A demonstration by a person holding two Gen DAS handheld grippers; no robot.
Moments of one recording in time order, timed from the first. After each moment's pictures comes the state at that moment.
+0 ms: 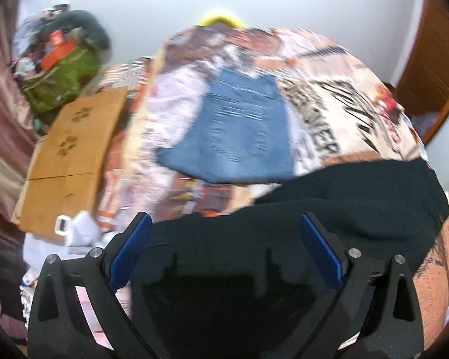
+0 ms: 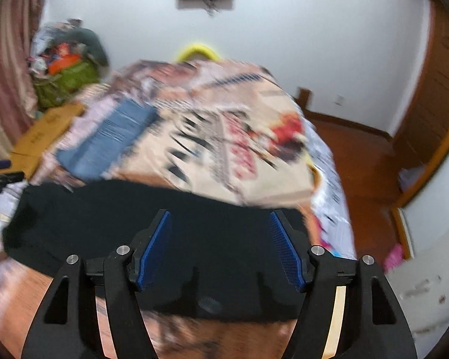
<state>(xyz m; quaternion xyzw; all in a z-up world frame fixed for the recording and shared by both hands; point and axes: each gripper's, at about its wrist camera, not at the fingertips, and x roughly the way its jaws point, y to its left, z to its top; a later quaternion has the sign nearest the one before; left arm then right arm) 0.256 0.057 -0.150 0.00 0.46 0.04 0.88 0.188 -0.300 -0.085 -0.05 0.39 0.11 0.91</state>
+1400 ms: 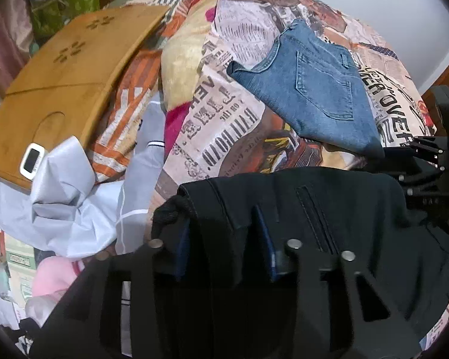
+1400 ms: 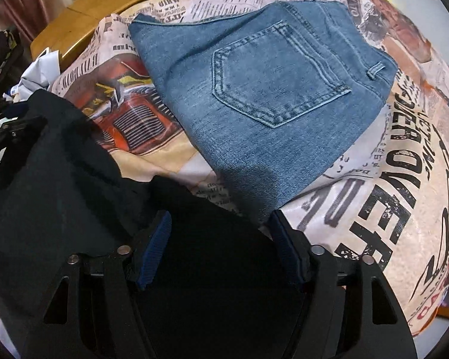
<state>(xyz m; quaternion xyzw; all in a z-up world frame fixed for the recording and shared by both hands) 0.258 0.182 -0.274 -0.12 0.52 0.04 0.84 0.300 0.000 -0.243 -0.26 0.56 0.33 0.71</state>
